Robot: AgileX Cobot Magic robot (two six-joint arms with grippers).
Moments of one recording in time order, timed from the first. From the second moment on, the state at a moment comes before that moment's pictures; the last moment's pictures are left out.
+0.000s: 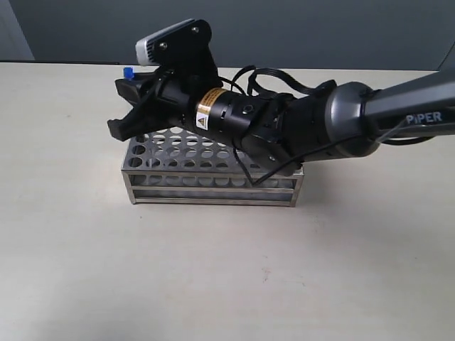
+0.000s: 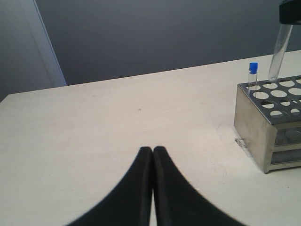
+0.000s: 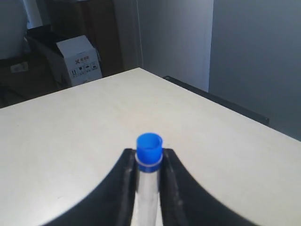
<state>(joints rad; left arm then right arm) -0.11 0.00 0.00 0.22 0.26 -0.11 0.77 1.96 -1.13 -0.29 -0.62 0.29</state>
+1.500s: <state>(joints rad) -0.11 0.00 0.00 0.22 0.26 -0.11 0.78 2.15 -1.18 -0.26 -0.53 0.23</state>
